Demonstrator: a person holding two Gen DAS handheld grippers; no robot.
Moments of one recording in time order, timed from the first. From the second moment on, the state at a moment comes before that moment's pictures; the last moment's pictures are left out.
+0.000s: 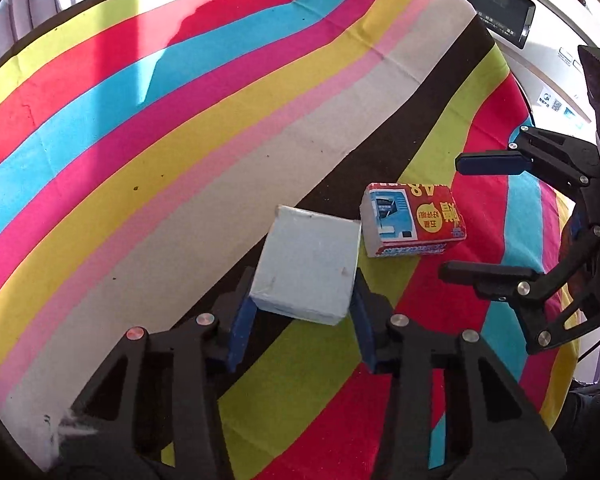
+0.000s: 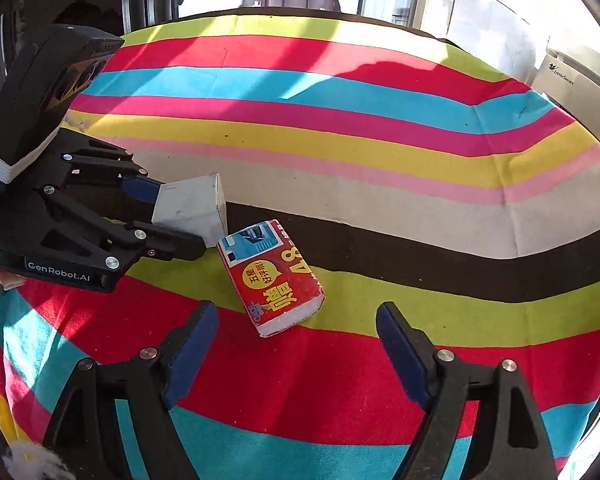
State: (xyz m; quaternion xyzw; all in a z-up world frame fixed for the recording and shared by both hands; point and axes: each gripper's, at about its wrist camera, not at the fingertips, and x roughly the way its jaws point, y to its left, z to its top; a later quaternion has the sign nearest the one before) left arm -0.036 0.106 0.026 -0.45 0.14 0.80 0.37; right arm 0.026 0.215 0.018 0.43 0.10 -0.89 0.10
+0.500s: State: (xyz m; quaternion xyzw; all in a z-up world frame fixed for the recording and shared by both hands) left arm 0.002 0.052 0.020 -0.47 0.05 0.87 0.13; right arm -0.002 0.196 0.000 0.45 0.08 -0.88 0.12
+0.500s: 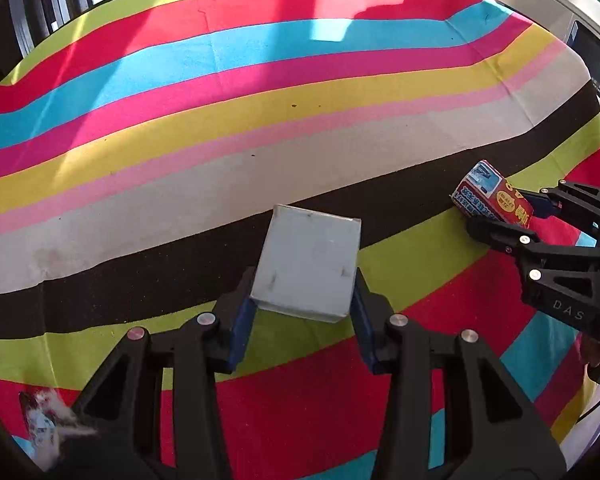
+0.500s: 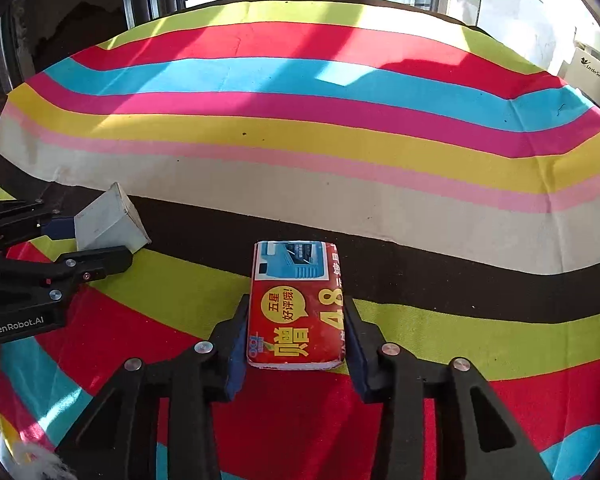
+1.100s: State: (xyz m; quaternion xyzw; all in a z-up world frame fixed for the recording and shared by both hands) left arm 0.082 0.070 0.018 -0.48 0.02 0.87 0.10; right arm 0.102 0.201 0.002 0.46 0.03 -0.89 0.05
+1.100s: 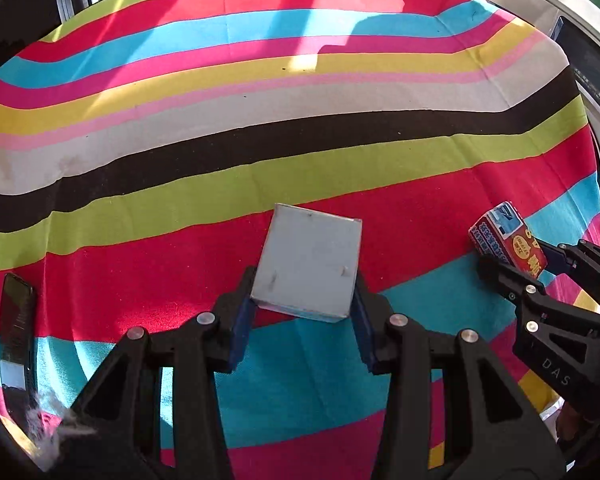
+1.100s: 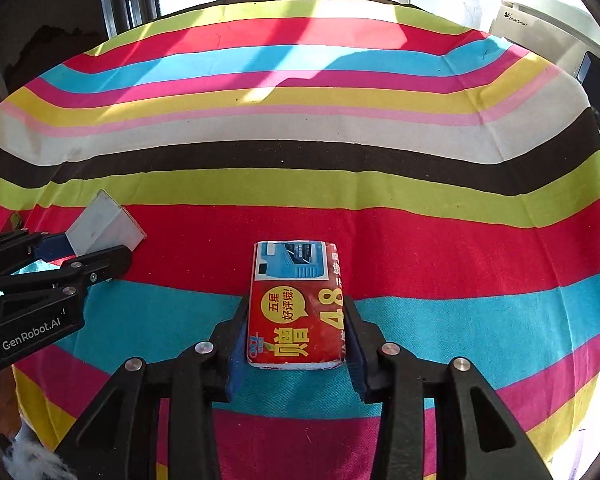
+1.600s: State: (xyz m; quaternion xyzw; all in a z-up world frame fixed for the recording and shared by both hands) left arm 0.121 0.091 0.019 -0.49 0.03 0.87 0.12; right arm 0.142 0.217 0.003 0.47 0.02 -0.88 0.03
